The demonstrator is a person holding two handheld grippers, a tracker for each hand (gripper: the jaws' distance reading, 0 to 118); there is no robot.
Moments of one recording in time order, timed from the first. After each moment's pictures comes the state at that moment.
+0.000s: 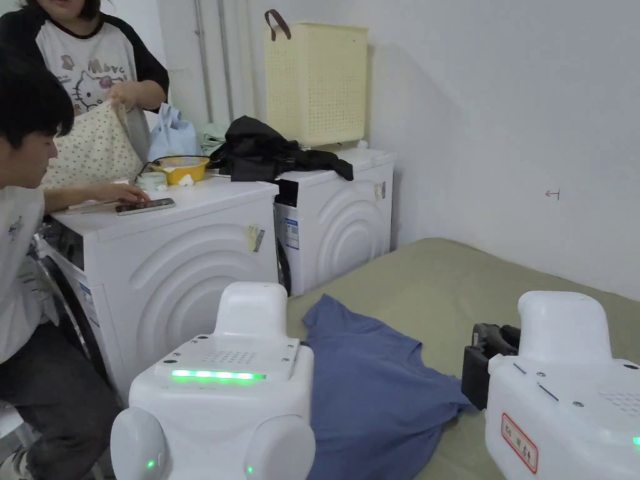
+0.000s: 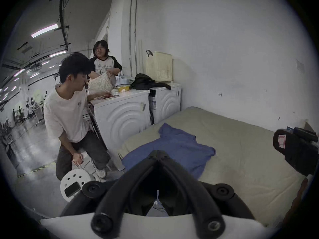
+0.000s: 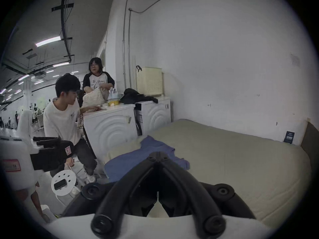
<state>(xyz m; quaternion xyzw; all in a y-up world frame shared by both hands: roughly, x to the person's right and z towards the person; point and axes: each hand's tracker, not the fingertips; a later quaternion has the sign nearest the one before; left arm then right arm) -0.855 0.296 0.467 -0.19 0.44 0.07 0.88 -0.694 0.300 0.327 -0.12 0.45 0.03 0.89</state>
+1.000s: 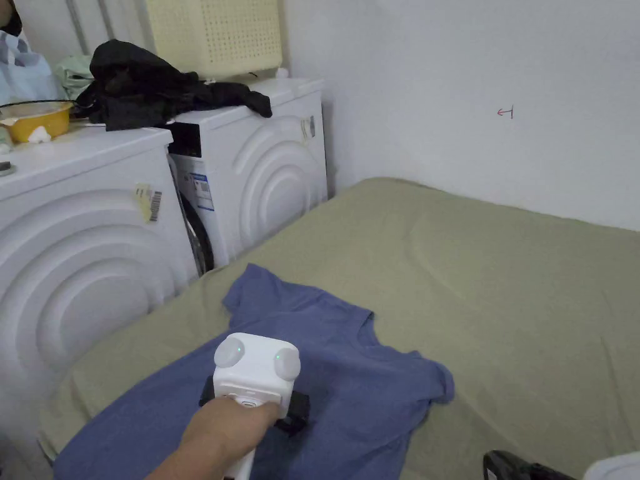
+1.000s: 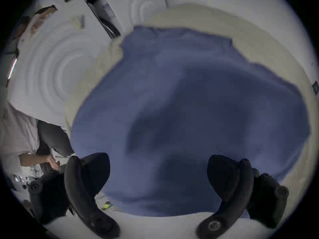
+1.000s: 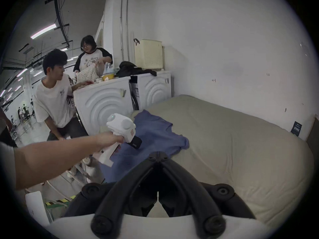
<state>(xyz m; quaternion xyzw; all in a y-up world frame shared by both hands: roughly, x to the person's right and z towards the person) -1.142 -0.014 0.136 -0.61 0.34 0.11 0.71 -0.715 0.185 0.230 -0.21 0.45 0.07 0.86</state>
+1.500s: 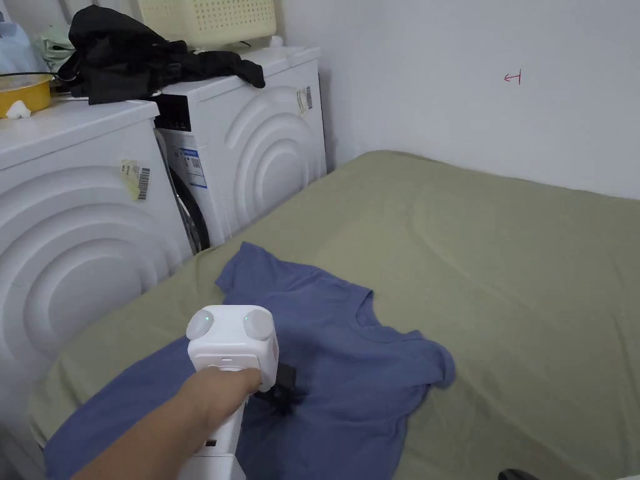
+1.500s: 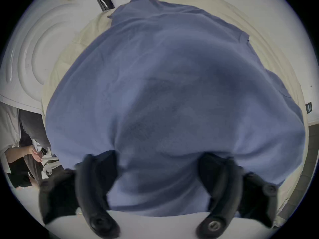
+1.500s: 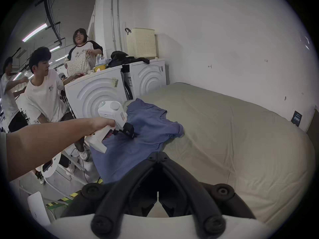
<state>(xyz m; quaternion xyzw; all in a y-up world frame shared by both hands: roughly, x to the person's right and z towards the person) -1.178 0.001 0.130 -0.61 0.29 0.21 0.71 -0.717 0.155 0.214 -0.25 0.44 0.07 0.86</state>
